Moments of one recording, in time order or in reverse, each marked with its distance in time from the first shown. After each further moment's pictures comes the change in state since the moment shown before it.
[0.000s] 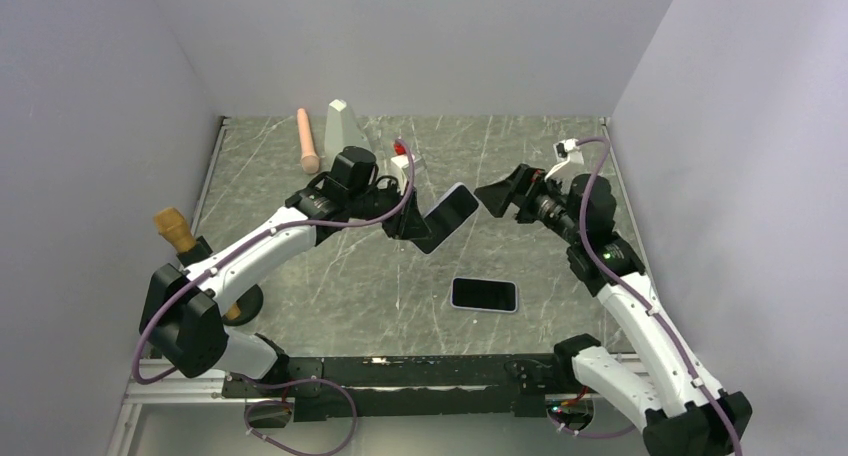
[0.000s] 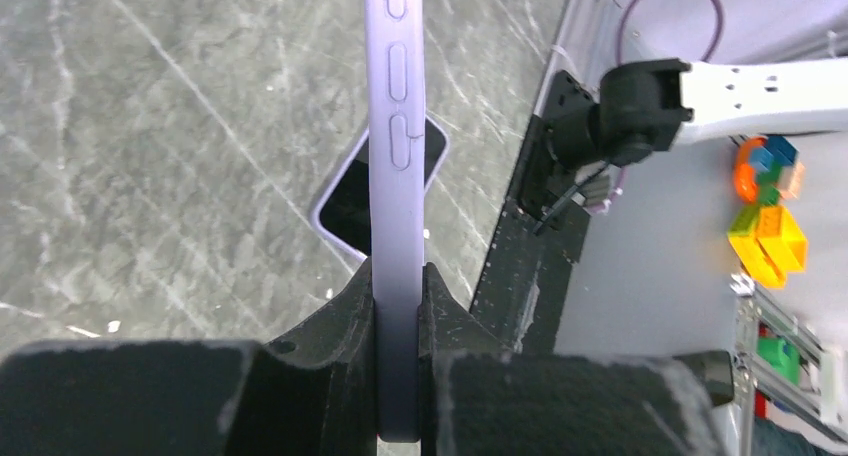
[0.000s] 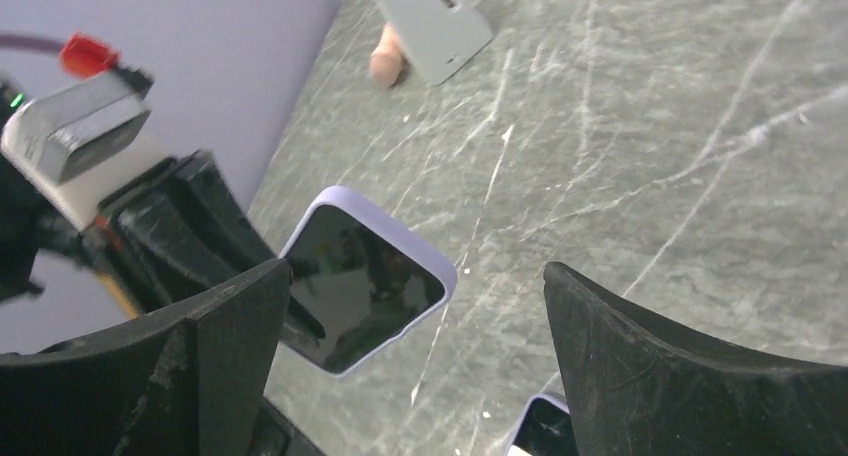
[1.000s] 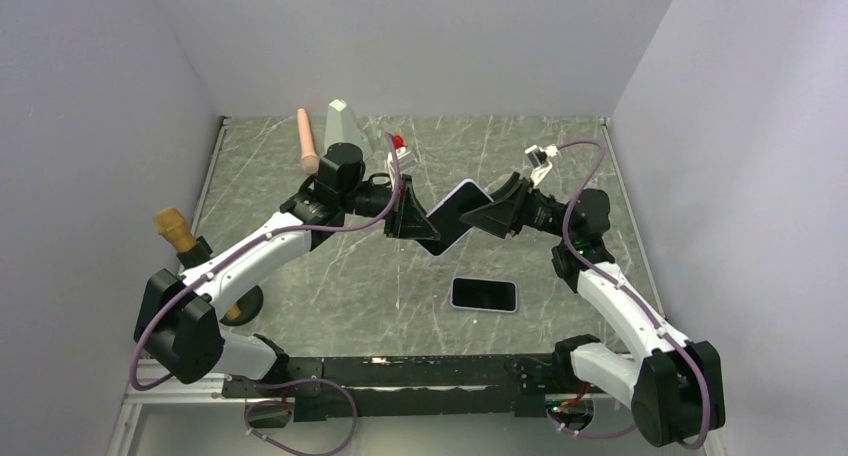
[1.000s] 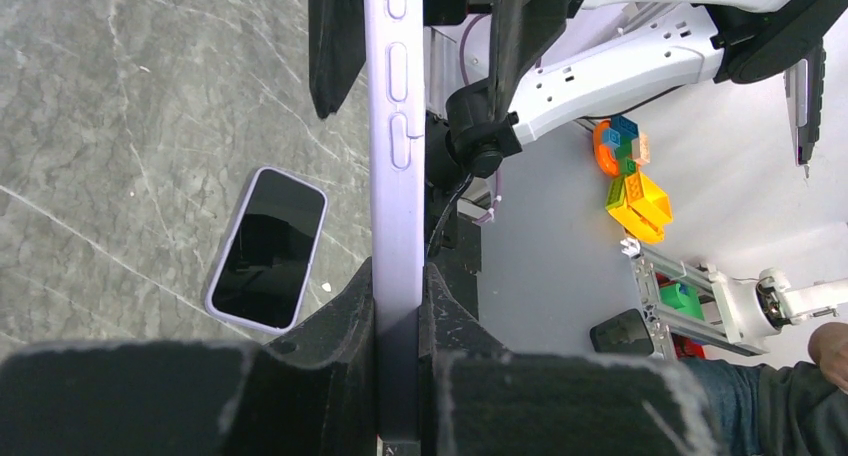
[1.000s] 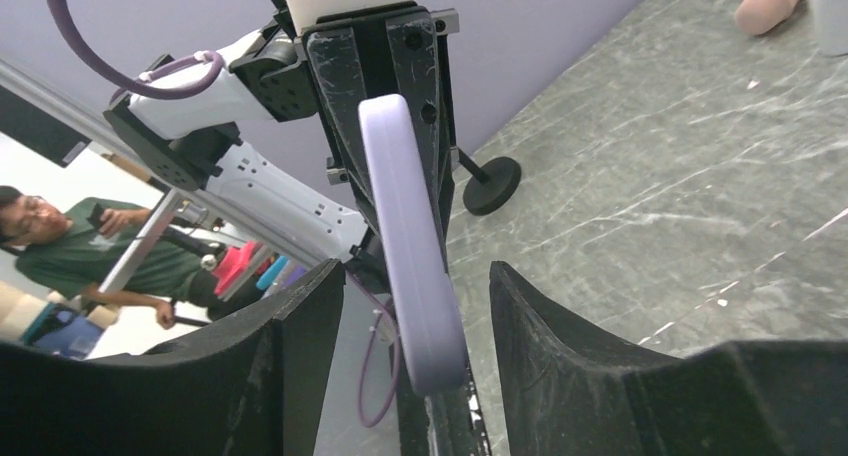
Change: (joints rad) left arm 0.024 -0.034 -0.063 0.304 0.337 -0.146; right arm -0.122 0.138 -0.239 0.871 -0.819 0.341
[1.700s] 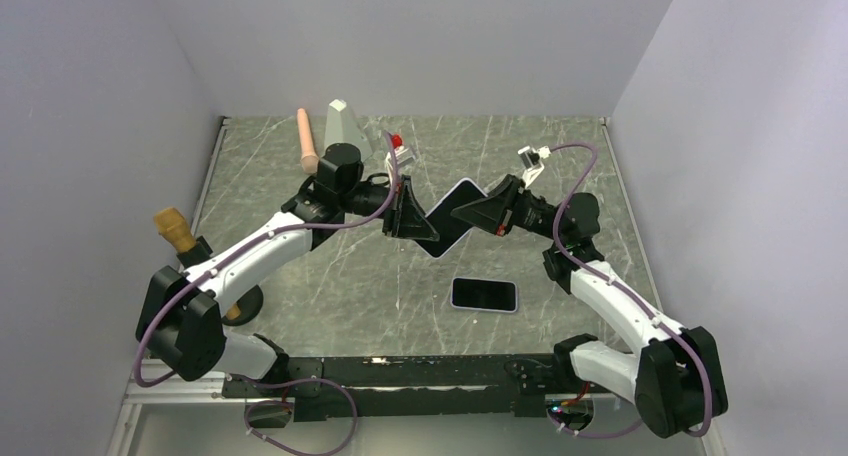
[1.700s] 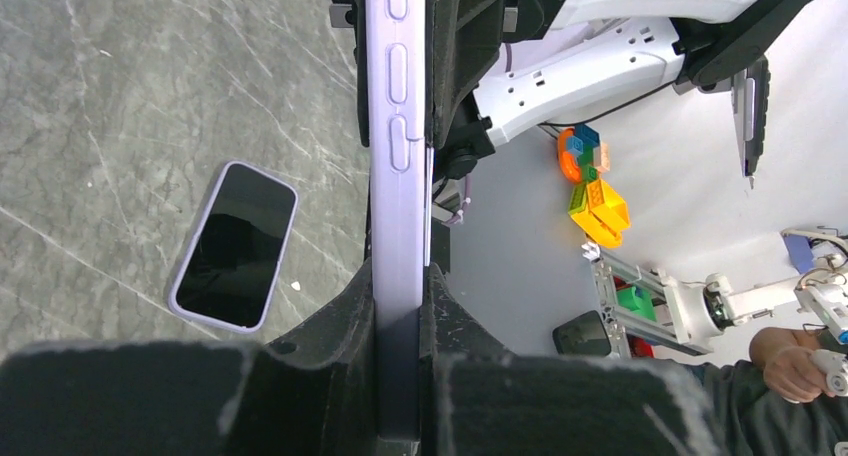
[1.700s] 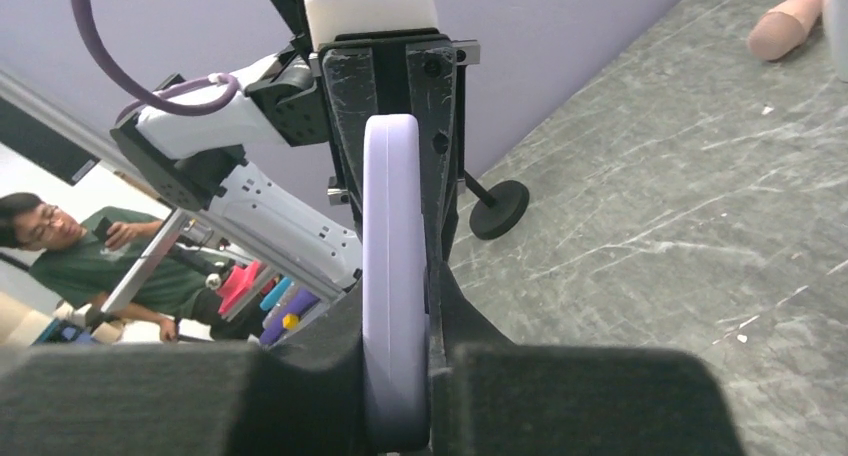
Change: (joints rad) left arm 0.010 0.016 -0.022 0.070 0.042 -0.097; right arm 0.089 0.052 -0.024 0.098 0.116 0.034
